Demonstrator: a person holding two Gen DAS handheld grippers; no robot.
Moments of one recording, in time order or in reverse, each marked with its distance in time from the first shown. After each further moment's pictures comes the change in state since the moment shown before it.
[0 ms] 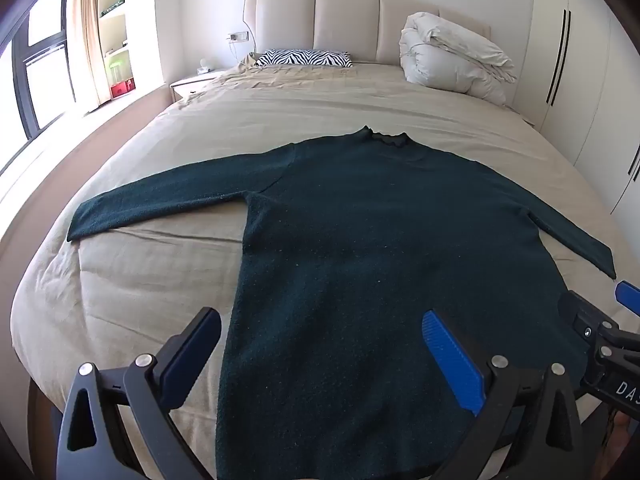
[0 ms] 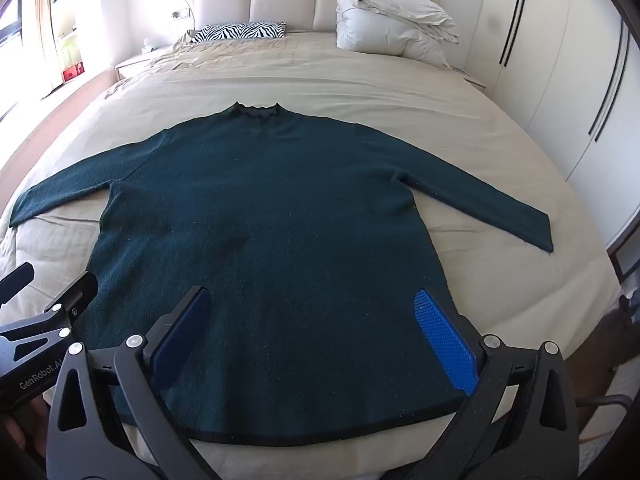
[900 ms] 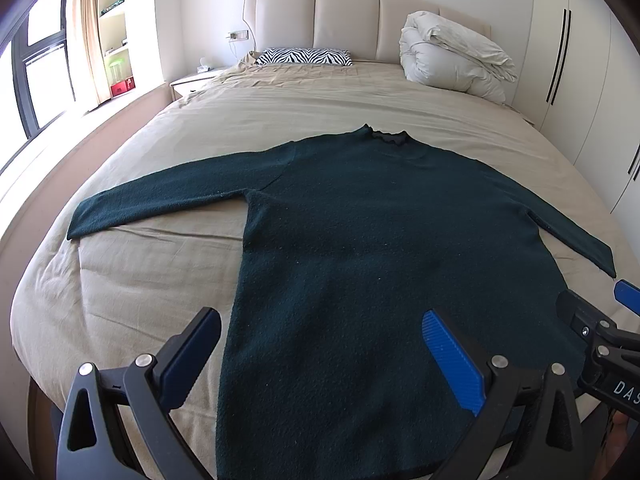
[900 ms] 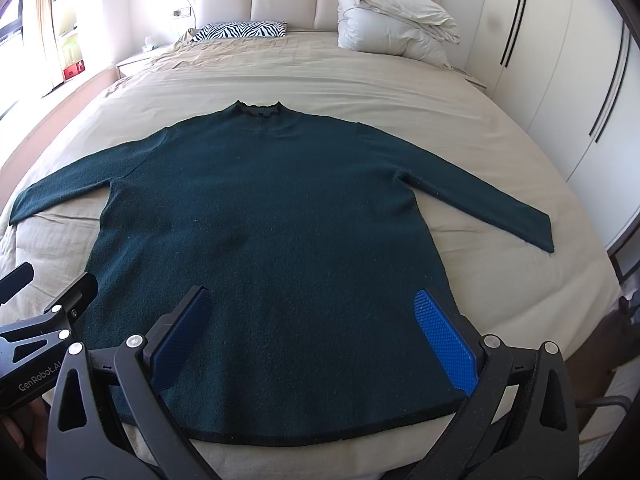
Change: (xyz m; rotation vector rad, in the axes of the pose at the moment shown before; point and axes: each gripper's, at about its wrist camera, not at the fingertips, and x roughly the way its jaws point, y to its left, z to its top) left arm 0.001 -0.001 0.000 0.006 0.008 0.002; right arm 0.000 0.001 0.000 -0.004 0.002 0.001
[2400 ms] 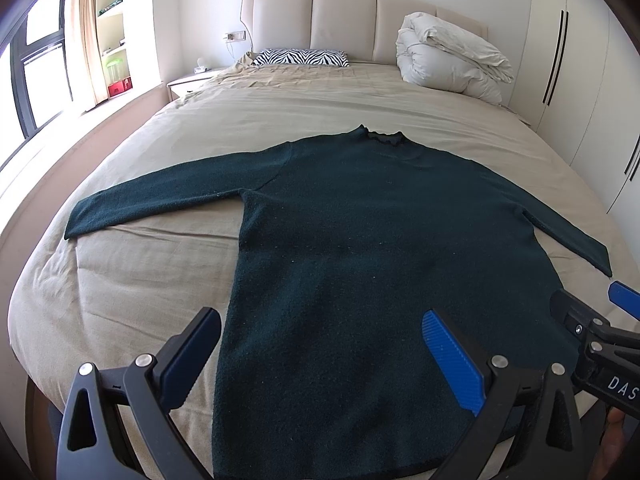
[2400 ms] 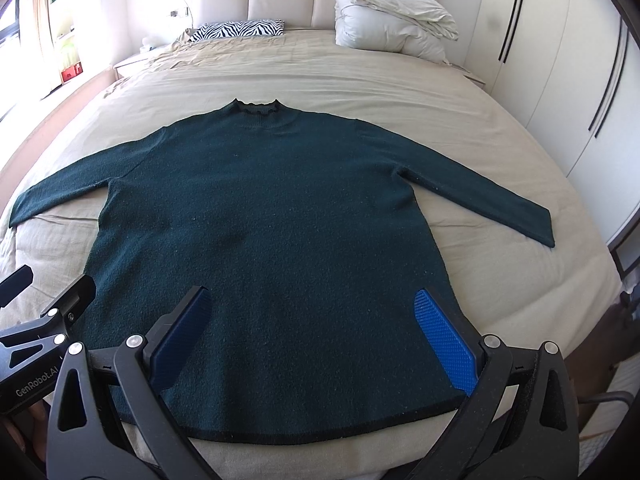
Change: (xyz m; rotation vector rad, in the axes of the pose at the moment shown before) left arm 0.003 0.005 -0.005 0.000 -0.002 -0.014; right arm 0.001 -0.001 -0.003 0.009 0.004 0.003
